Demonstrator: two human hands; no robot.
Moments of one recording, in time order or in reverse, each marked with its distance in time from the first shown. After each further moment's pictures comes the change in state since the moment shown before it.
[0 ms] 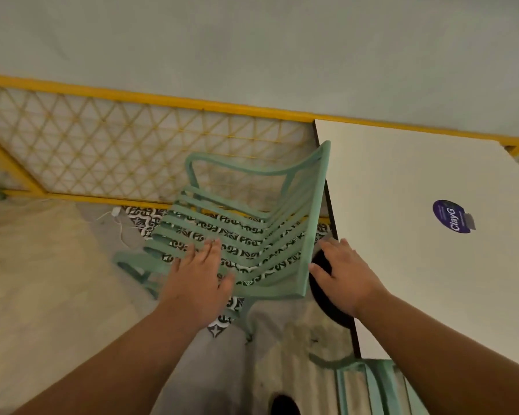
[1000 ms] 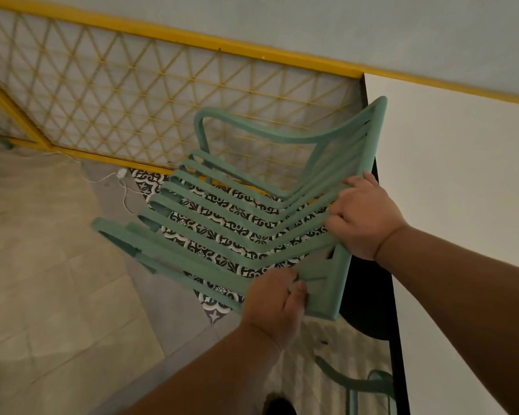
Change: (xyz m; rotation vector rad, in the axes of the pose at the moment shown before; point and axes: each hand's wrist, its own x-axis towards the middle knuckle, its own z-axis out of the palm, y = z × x) left_hand 0.076 0.079 0.171 -0.673 0.315 0.160; right_hand 0.158 0.017 0.014 -0.382 0.110 -0.436
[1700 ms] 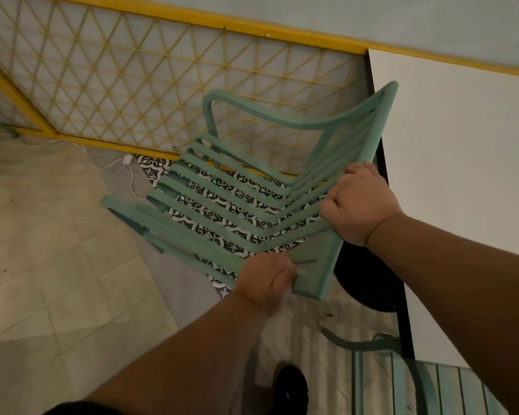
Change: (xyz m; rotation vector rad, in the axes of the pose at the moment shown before) left_hand -0.033 -0.033 -0.032 0.002 -0.121 0.132; right_hand -0.031 -0.054 0.007 -0.032 0.065 0.093
